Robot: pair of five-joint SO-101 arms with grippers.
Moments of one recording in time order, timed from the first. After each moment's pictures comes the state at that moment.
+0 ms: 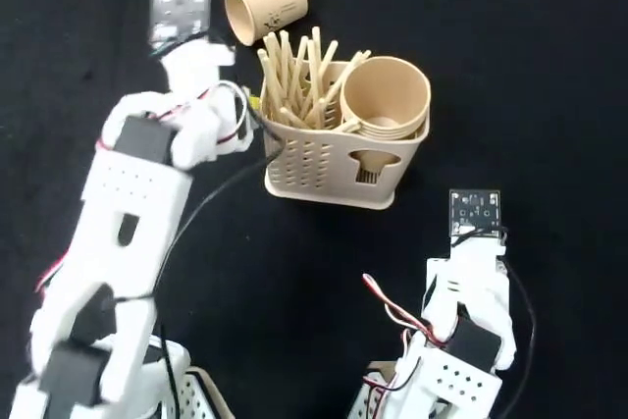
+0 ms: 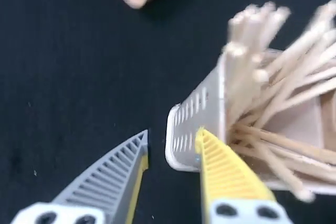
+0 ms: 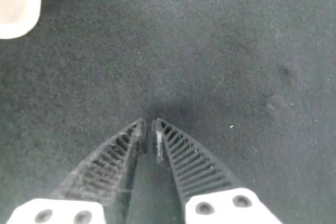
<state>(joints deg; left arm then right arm) 10.3 -20.5 10.2 66.3 14.9 26.5 -103.2 95.4 66.7 23.9</state>
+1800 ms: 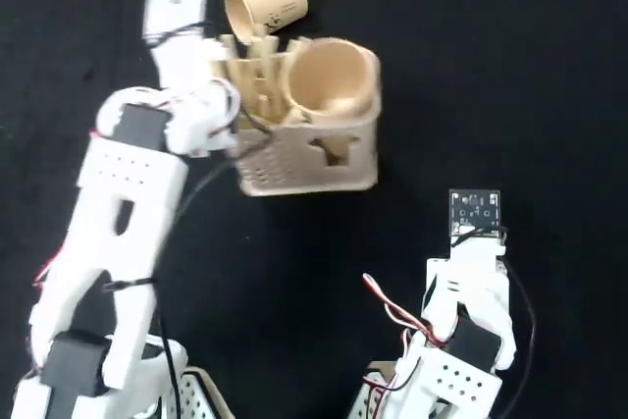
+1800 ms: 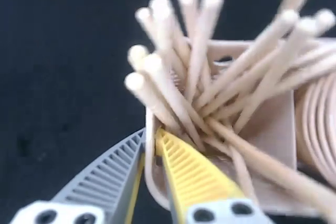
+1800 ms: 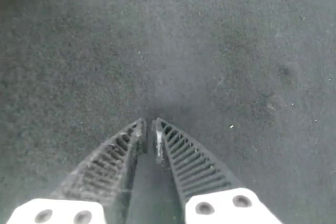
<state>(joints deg) 6.5 -19.4 9.9 68.7 14.9 26.5 -103.2 95.6 66.7 23.9</state>
